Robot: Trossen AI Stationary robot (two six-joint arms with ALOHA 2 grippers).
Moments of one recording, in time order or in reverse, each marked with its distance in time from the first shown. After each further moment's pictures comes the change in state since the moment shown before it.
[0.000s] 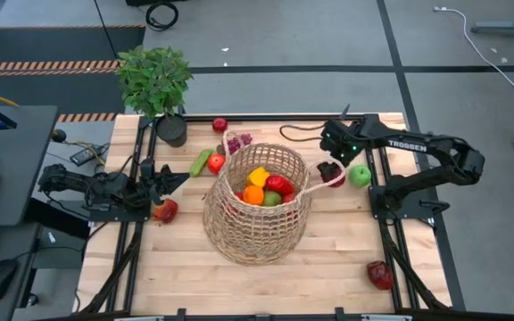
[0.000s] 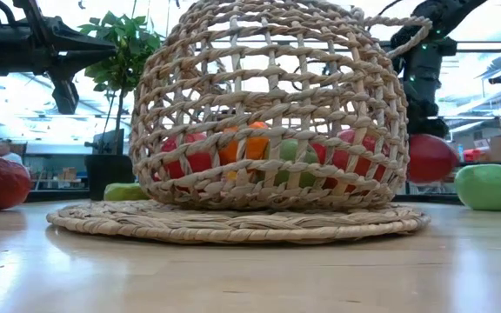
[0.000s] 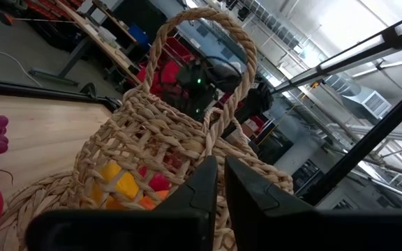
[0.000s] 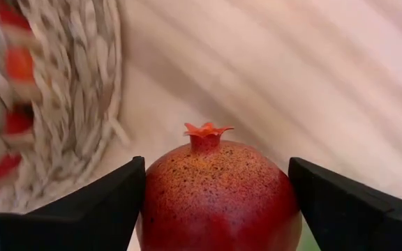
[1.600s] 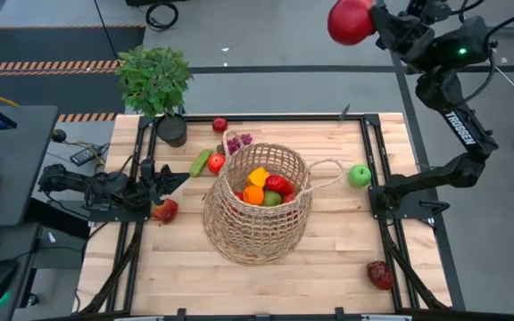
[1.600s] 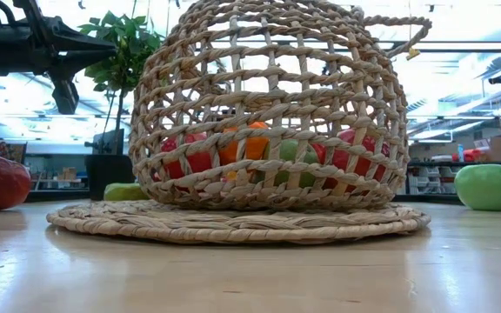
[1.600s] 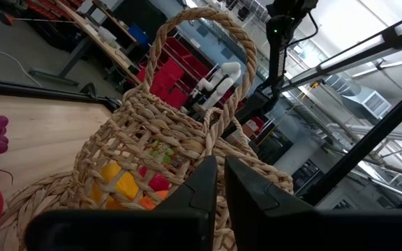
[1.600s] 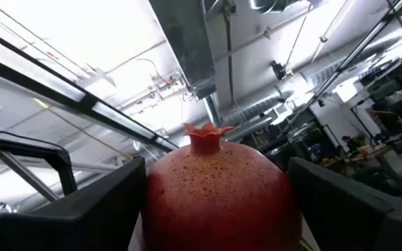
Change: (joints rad) left arm 0.000 0.000 0.000 0.000 0.000 0.000; right arm -0.131 -0.001 0.964 1.090 -0.290 0.527
